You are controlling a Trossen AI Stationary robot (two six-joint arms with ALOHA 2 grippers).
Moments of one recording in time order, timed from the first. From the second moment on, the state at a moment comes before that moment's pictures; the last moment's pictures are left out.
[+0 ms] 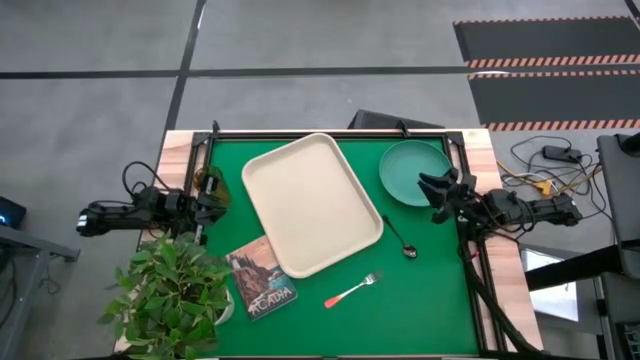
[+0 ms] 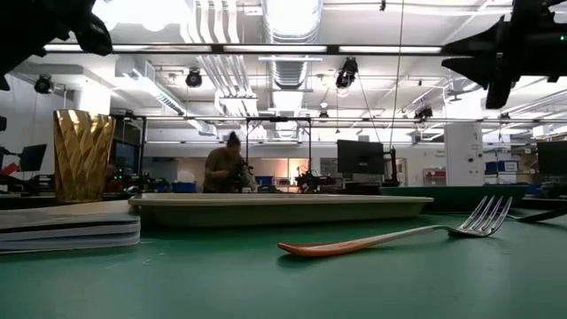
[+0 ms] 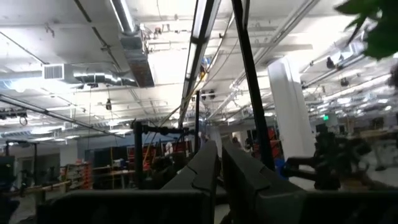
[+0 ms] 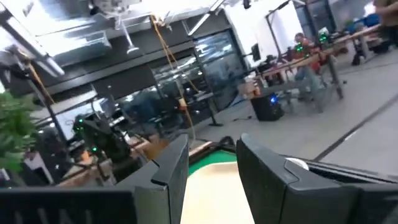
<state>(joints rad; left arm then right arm) 0.00 0.01 0.00 0.53 0.17 0.04 0.11 0.05 0.04 0.28 0.59 0.22</state>
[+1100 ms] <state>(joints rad) 0.01 0.70 0.67 -0.82 -0.65 -0.68 0.11 0.07 0.13 0.48 0.37 -0.10</state>
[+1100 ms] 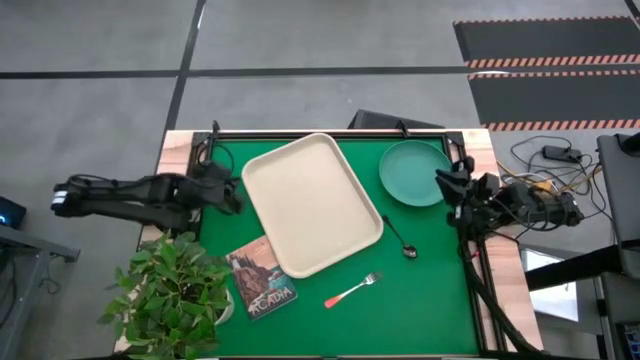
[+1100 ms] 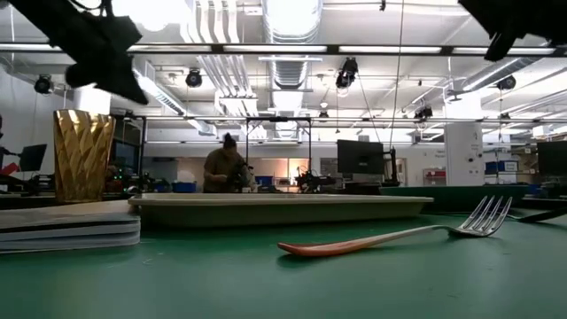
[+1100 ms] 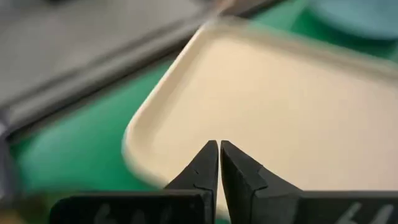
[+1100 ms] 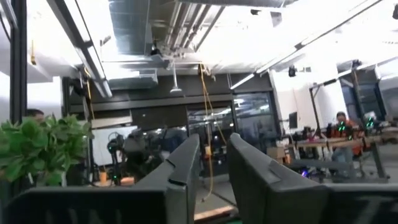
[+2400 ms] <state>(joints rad) 0.03 0.91 0.95 -1.45 -0.48 -1.06 0.11 0.18 0.33 0.16 0.37 -0.07</state>
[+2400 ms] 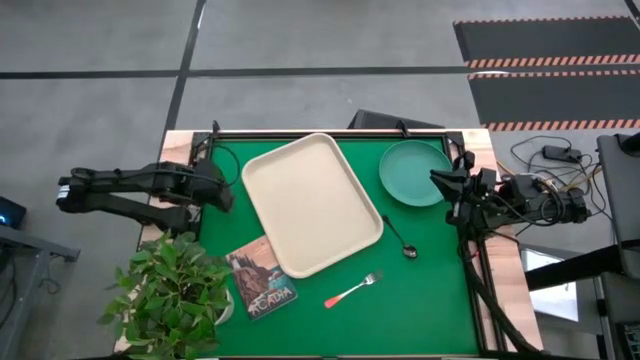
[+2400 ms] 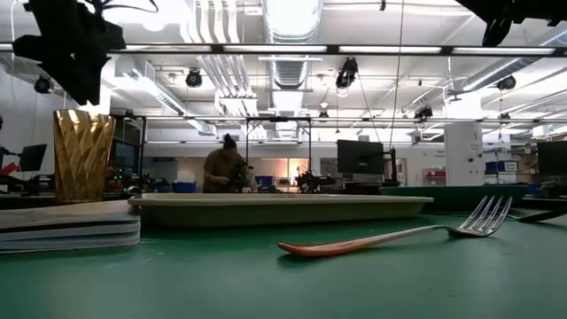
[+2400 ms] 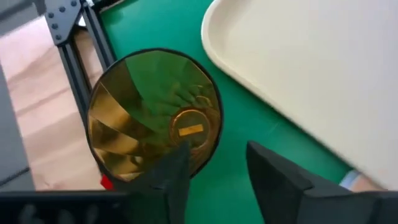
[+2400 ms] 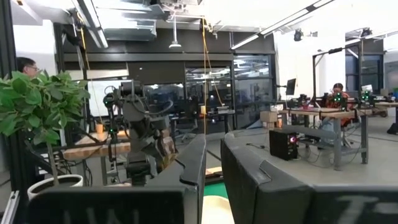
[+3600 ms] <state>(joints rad) 0.03 1.14 1.11 -1.25 -0.69 -0.67 0.11 0.18 0.33 0.12 0.37 -0.02</state>
